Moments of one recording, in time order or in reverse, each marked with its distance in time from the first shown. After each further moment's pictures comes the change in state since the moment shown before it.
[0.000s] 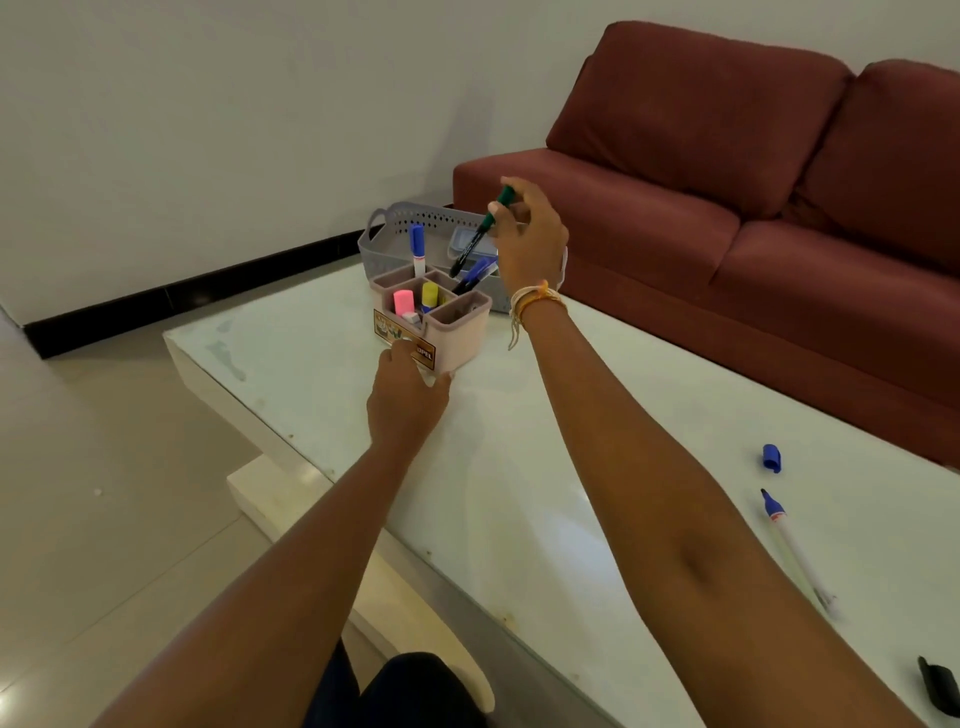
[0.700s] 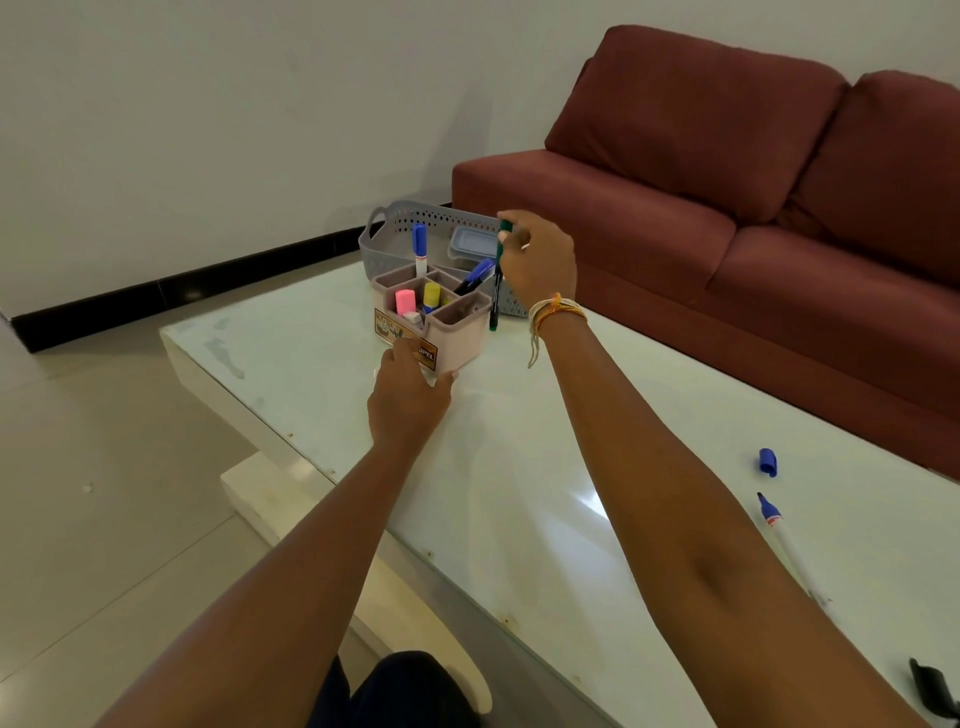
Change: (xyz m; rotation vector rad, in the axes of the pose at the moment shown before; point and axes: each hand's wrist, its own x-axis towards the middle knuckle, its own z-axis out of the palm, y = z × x) left_hand 0.002 0.001 0.000 0.009 0.000 -0.004; right_hand 0.001 0.012 -0.011 -0.392 -0.175 -0.070
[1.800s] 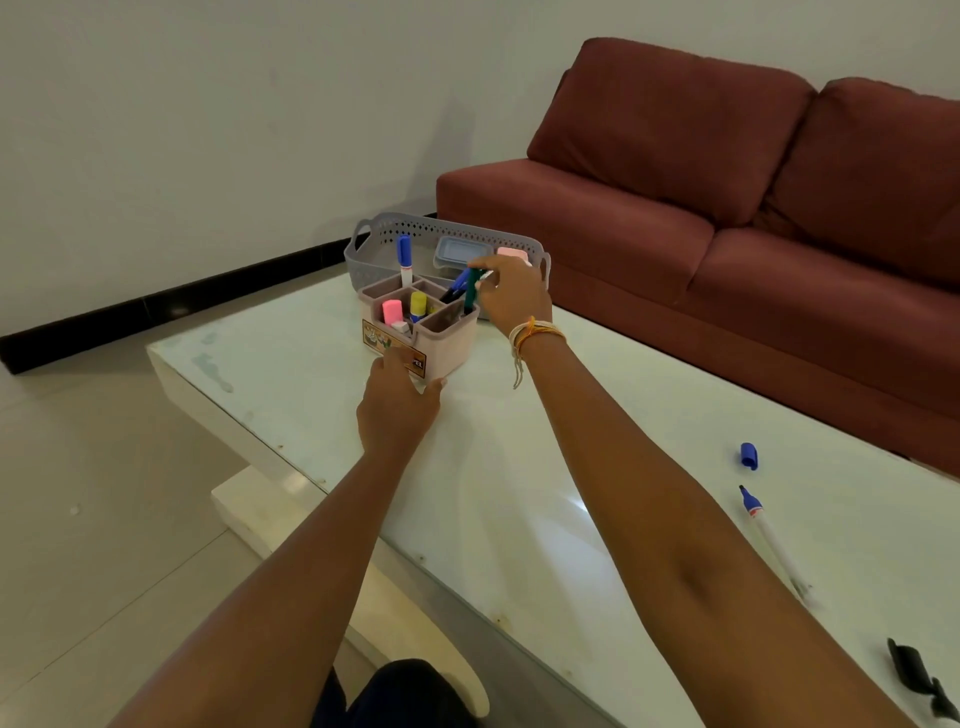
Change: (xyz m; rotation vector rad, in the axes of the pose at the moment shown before) left_hand 0.003 -0.003 0.002 0.015 -0.009 0.022; right_hand -0.015 0.009 0.012 -0.057 -0.183 0.099
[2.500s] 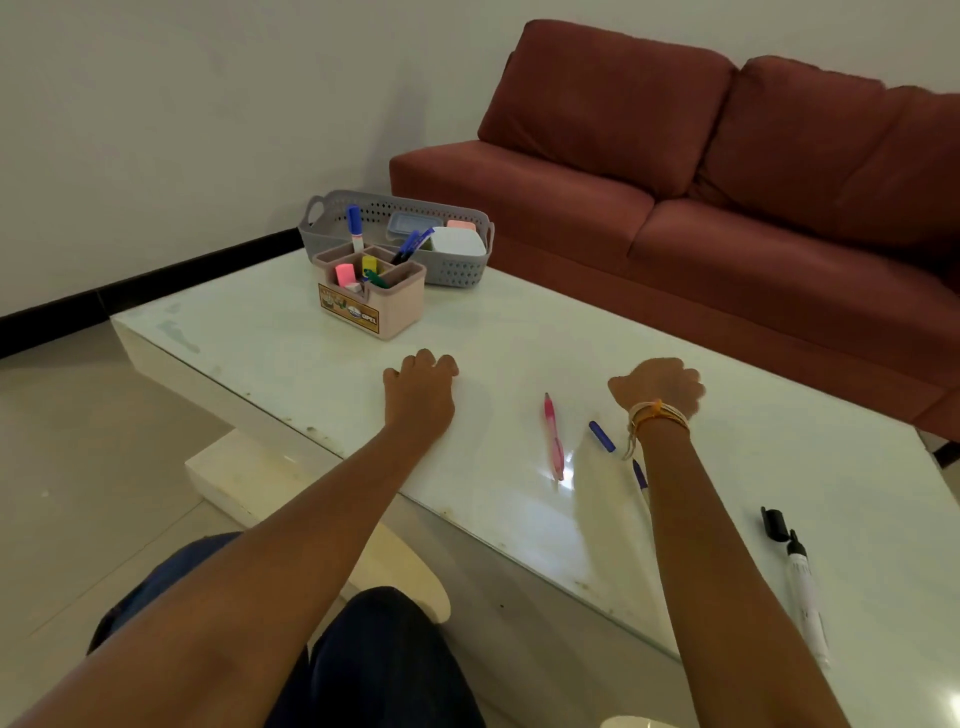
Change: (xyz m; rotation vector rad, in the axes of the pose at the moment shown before) left_hand -0.093 0.039 0.018 0.464 -0.155 0.443; right_hand -0.175 0.146 -0.136 -0.426 0.080 0.887
